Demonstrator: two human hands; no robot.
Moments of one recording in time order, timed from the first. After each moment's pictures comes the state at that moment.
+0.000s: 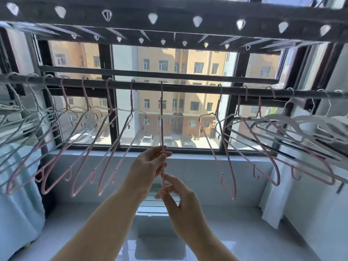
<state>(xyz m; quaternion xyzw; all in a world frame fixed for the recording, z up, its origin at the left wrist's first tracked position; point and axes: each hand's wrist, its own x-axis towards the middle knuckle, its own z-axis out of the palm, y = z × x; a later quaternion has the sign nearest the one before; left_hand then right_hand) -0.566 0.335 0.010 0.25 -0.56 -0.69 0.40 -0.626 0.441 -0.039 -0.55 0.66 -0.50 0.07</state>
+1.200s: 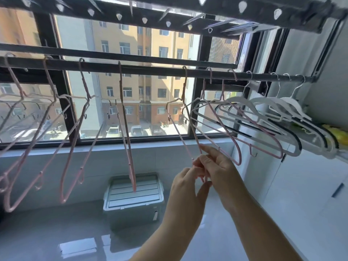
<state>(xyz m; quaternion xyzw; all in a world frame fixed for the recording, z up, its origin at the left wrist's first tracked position) -0.636 0.449 -0.037 0.13 -0.84 -0.35 0.40 -0.711 0.505 0.001 -0.31 0.67 -0.65 0.16</state>
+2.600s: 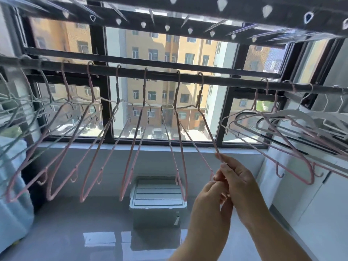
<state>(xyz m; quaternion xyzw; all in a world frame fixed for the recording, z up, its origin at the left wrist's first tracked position) -0.582 0.413 -0.045 0.13 -0.79 -0.41 0.43 -0.649 0.450 0.004 -0.33 0.64 -0.67 0.18</state>
